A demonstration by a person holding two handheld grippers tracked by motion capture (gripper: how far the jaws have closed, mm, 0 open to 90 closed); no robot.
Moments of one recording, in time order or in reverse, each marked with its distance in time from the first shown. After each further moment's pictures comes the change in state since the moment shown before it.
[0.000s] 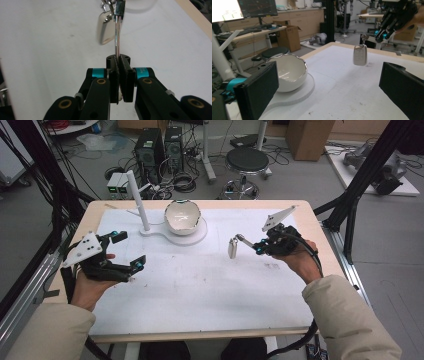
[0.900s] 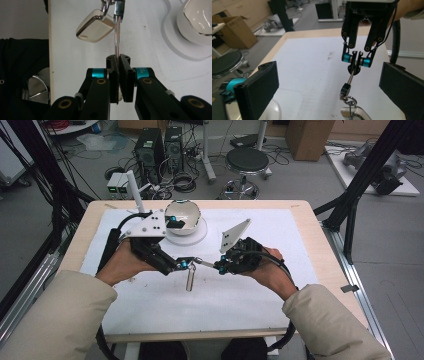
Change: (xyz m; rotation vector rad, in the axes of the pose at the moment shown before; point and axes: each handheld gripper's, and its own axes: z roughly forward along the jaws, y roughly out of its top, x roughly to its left) left arm -0.048 0.079 0.092 0.235 -0.368 0.237; right arm 0.082 0.063 0.025 -0.021 0.180 -0.258
